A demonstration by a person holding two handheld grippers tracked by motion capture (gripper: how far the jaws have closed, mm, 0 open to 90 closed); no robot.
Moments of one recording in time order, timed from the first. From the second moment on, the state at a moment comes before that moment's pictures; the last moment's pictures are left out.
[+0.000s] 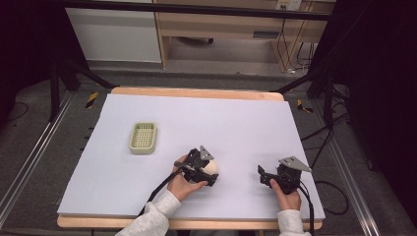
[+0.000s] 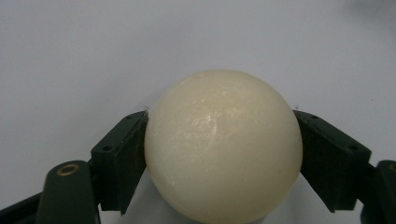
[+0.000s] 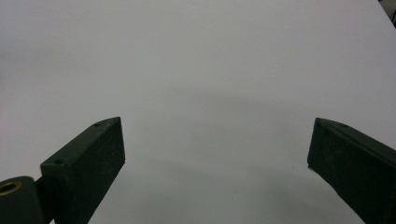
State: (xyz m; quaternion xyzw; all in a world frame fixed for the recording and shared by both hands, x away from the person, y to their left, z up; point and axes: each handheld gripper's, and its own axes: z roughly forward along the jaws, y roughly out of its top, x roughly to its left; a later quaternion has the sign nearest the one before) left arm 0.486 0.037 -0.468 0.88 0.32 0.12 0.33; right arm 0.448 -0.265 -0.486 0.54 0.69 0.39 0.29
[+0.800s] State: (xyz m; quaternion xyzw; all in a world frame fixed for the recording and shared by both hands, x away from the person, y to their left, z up) left arm 0.481 0.051 -0.446 0.88 0.31 0.13 0.34; right arm 0.448 -0.265 -0.486 0.54 0.69 0.39 0.29
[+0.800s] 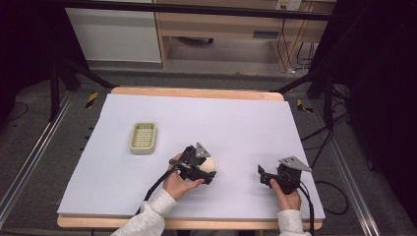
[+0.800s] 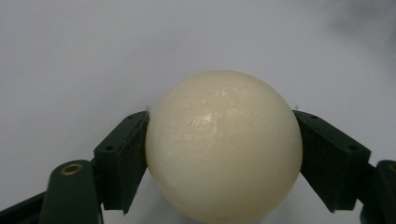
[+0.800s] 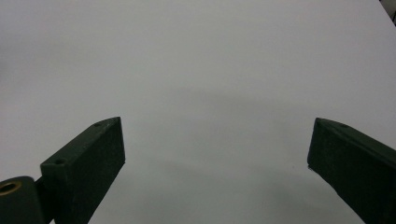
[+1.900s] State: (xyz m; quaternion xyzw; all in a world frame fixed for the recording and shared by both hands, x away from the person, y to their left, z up) left arm 0.484 0.120 -0.413 0.86 0.34 0.16 0.35; right arm 0.448 -0.266 -0.486 0.54 0.69 0.40 0.29
